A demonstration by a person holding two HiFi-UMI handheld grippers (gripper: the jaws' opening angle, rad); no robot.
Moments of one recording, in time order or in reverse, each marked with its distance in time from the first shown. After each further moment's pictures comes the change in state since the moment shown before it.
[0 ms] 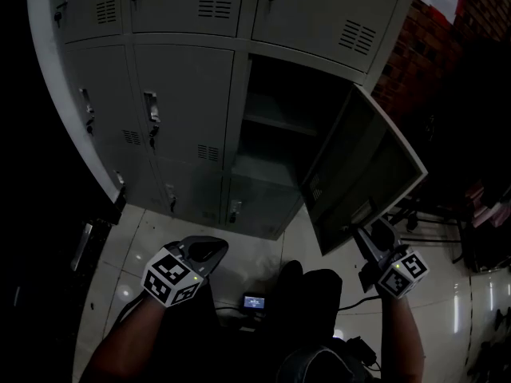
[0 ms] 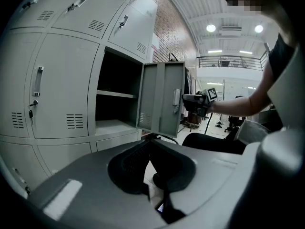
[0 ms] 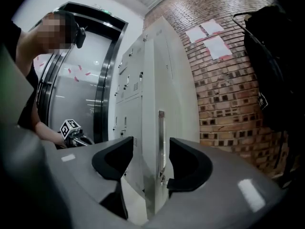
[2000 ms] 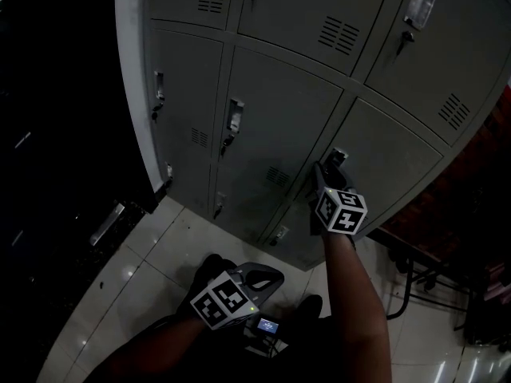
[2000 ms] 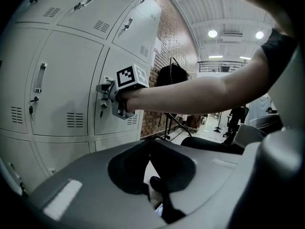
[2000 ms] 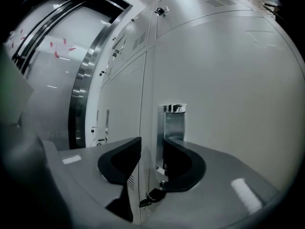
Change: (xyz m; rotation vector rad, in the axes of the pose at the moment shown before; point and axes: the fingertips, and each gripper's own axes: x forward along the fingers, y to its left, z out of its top) left arm 0.000 -0.001 0.005 -0.042 -0.029 -0.023; right arm 0.373 0.067 0.005 -0.046 0.042 -0.085
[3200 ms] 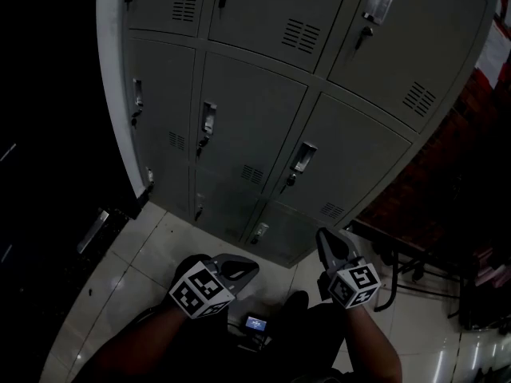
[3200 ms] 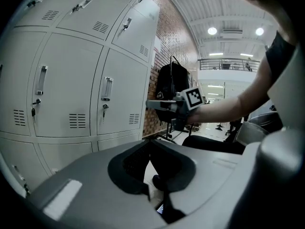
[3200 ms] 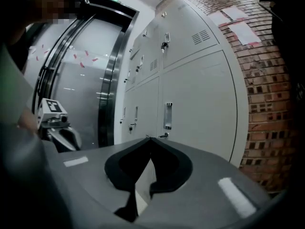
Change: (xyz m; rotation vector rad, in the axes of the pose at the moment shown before) left arm -0.005 0.007 -0.002 0.018 0.011 0.023; right arm -0.201 0.006 -0.053 -0.061 0.035 0.179
